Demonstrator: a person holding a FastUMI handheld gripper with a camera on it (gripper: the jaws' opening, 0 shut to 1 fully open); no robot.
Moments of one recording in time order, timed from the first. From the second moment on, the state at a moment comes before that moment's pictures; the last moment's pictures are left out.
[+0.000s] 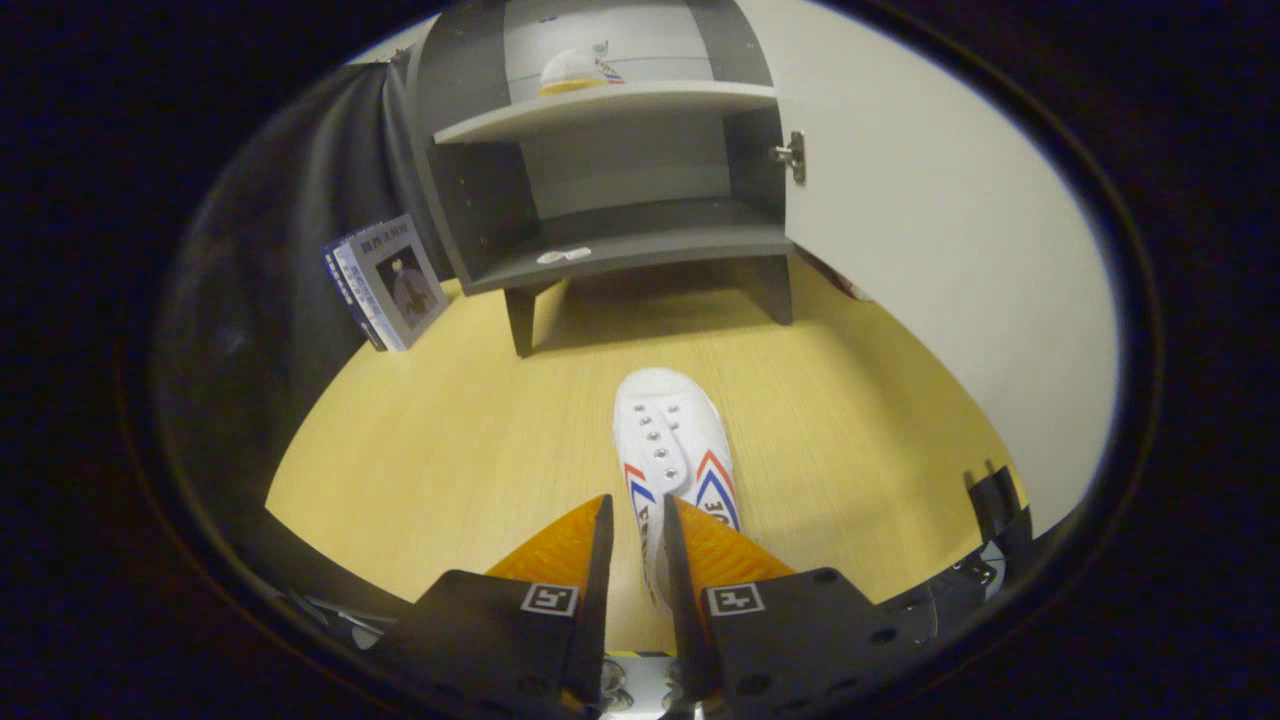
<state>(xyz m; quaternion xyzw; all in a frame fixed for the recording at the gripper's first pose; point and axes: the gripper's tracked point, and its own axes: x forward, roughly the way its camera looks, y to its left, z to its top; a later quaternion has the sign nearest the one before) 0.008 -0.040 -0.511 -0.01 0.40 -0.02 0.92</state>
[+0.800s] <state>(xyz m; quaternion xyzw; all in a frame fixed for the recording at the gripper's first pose) 0.038 -0.039 -0.554 -0.04 0.37 -0.01 0.93</state>
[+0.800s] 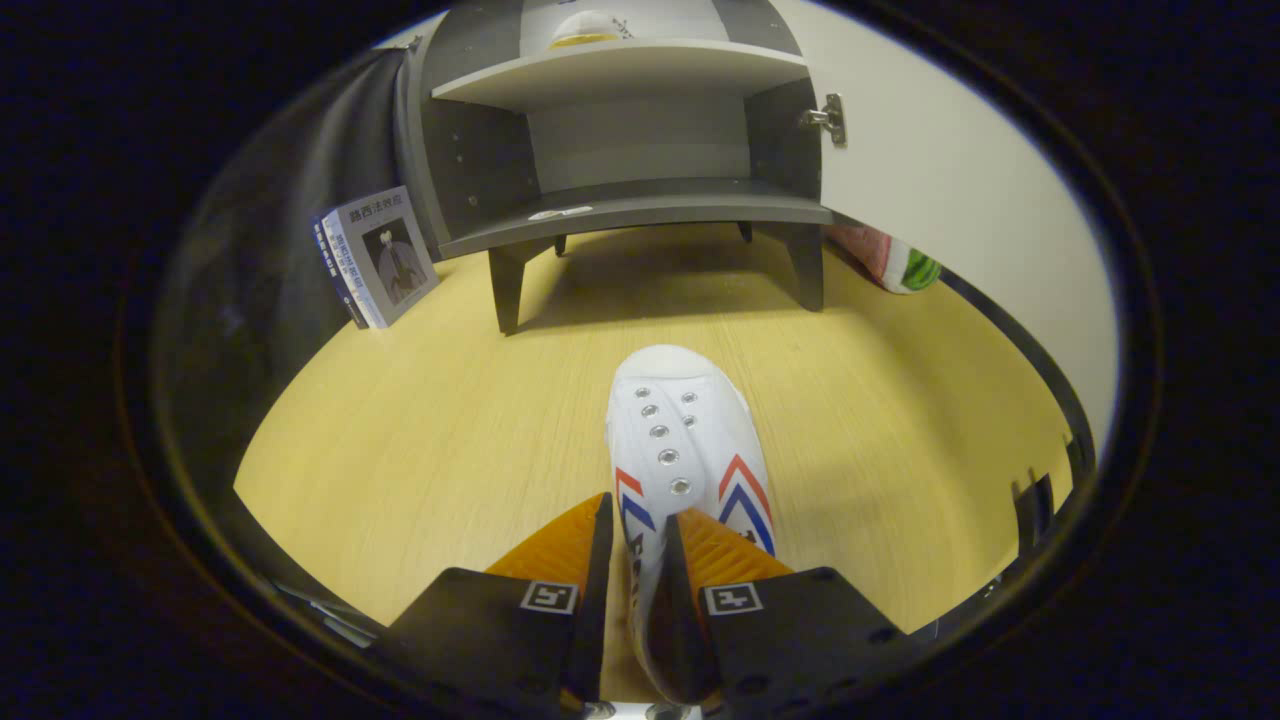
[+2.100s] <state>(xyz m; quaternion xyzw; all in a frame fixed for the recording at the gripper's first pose) 0.057 -0.020 -0.421 -0.02 0.29 0.02 0.96</state>
